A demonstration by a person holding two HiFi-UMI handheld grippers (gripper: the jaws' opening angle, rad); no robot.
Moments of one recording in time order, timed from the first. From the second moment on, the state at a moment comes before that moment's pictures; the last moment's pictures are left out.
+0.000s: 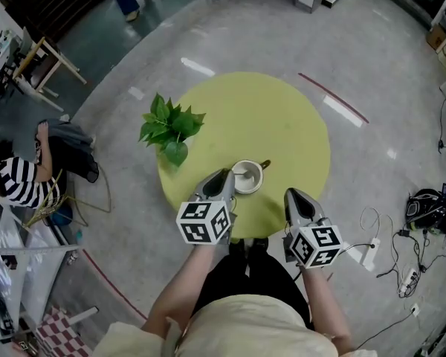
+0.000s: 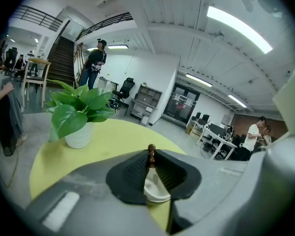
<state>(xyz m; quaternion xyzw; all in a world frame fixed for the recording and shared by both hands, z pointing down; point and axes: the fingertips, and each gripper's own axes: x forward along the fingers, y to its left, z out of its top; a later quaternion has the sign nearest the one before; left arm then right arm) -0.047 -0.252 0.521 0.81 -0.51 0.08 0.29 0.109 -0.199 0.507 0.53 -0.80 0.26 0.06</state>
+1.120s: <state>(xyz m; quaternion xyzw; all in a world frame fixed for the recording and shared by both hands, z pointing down) -0.066 -0.201 0.450 0.83 -0.51 0.03 0.23 0.087 -0.169 0.466 0.52 -0.83 0.21 0.05</state>
